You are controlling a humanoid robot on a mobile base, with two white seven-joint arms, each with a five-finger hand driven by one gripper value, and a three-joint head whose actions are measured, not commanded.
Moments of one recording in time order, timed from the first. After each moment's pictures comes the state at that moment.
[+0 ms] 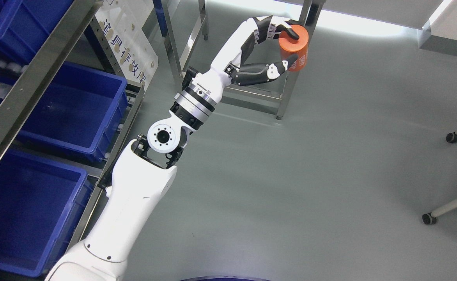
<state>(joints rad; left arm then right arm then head) -0.55 0.00 -0.45 -1.60 0.09 -0.11 -0.19 0.00 0.00 0.00 0.00 0.00 0.04 0.03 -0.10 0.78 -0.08</state>
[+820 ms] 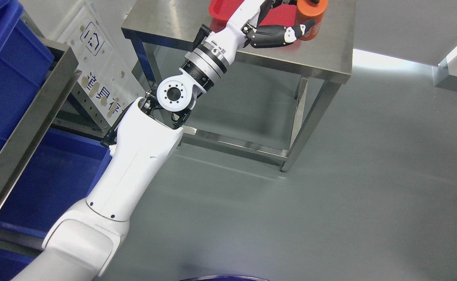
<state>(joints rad) -0.78 0.00 -0.49 -1.42 0.10 -0.06 -0.19 0.00 0.00 0.00 0.00 0.00 0.04 0.03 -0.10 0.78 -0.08</state>
